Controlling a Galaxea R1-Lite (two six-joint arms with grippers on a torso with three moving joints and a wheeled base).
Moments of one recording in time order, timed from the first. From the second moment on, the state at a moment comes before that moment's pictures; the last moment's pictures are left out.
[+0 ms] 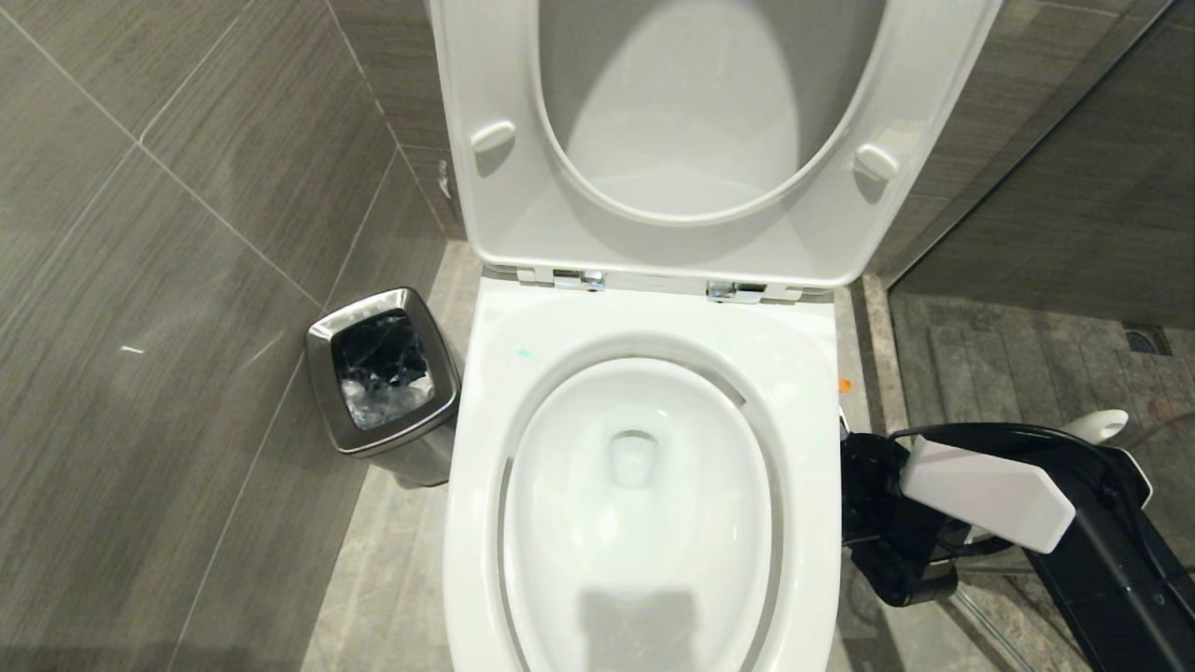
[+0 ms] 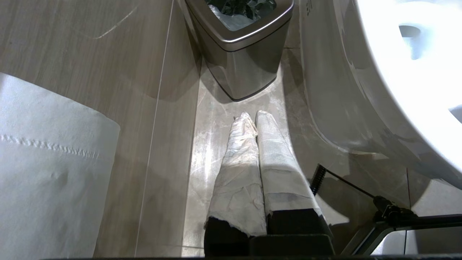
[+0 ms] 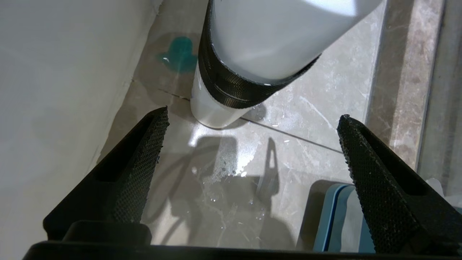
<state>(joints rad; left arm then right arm) 0.00 0.00 0.00 0.00 -0.02 0.07 0.15 2.72 -1.11 -1.49 -0.22 -0.20</state>
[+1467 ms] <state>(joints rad) 0.00 0.00 0.00 0.00 -0.02 0.07 0.15 2.81 -1.42 -1.39 -0.25 -0.15</state>
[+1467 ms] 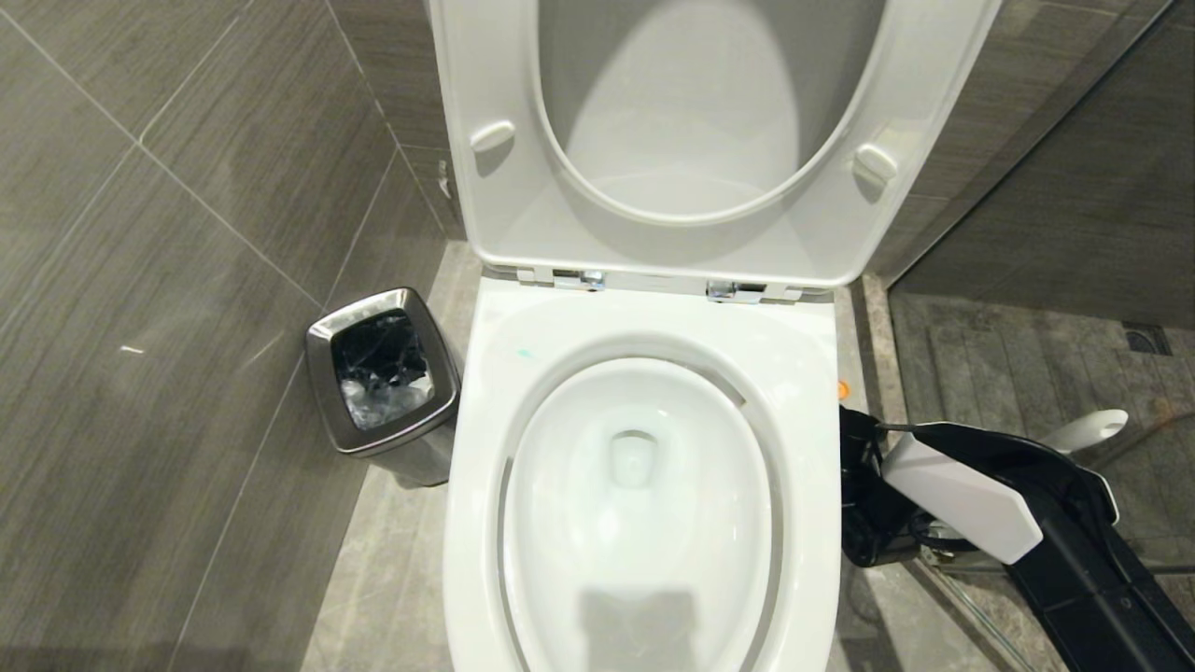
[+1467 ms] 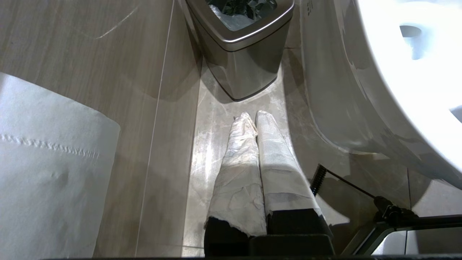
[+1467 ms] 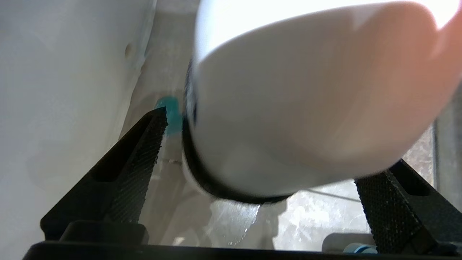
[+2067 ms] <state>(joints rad) 0.00 0.00 0.00 0.01 -0.02 0.07 0.15 2.78 -1.36 -1.33 -0.17 -0.21</state>
